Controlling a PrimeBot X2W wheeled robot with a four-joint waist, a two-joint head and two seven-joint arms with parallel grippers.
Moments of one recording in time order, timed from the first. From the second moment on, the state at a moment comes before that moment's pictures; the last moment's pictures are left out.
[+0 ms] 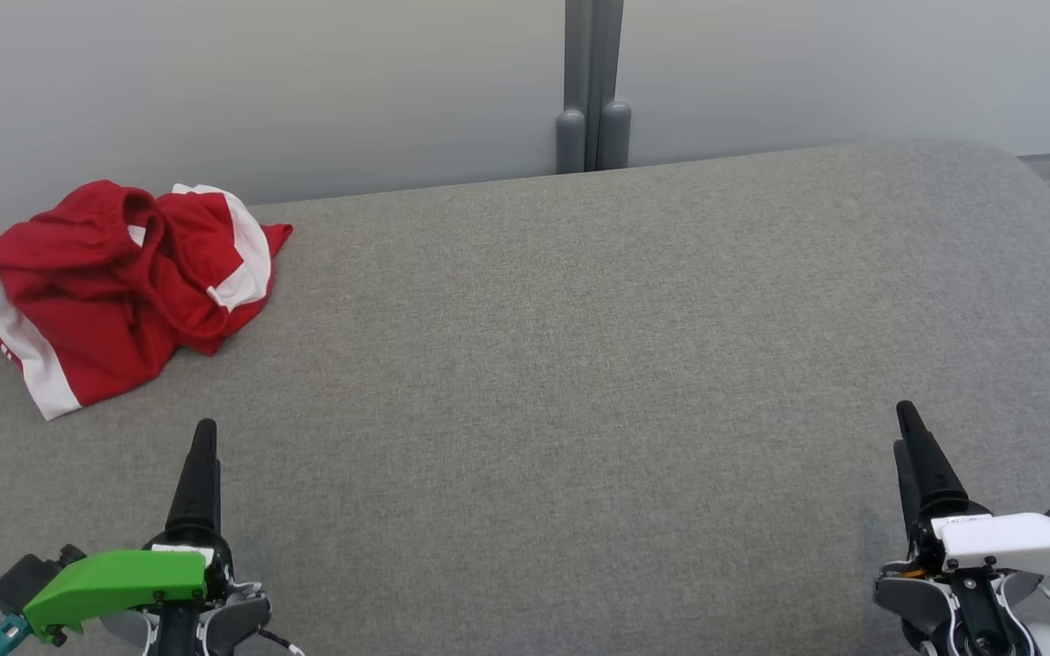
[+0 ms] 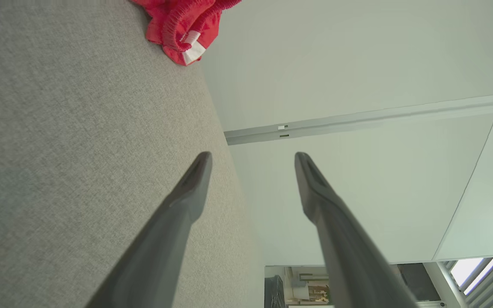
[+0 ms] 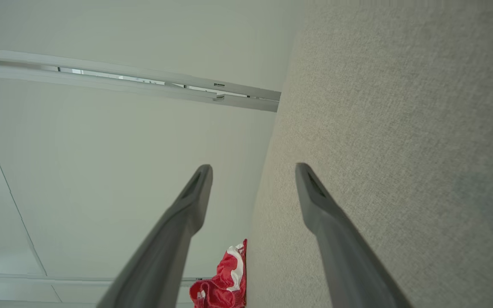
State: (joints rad) left arm -0.09 0.04 0.06 0.28 -1.46 -0.12 0.04; right arm -0.05 -0.04 -0.10 0.23 1.42 0.13 0.00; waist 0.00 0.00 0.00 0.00
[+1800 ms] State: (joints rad) left arm 0.00 0.04 -0.10 0.14 -0.47 -0.02 -0.16; right arm 0.00 -0.04 0.06 0.05 0.46 0.13 -0.17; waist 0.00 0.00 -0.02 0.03
